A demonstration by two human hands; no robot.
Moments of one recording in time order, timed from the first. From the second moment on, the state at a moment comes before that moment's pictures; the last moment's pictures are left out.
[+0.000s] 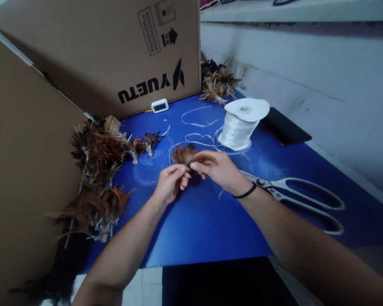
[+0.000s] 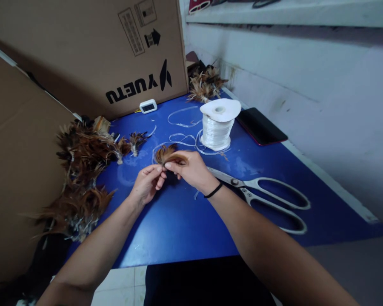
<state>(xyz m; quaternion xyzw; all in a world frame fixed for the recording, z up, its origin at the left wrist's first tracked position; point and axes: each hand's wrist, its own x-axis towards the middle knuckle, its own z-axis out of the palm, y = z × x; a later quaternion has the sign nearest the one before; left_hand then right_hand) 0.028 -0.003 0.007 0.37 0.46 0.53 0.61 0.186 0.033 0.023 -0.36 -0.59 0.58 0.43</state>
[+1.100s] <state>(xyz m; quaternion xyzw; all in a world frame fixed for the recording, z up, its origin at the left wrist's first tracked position) 0.024 0.006 0.000 0.27 0.42 0.69 0.52 0.173 0.024 0.016 -0.46 -0.85 0.09 0.25</state>
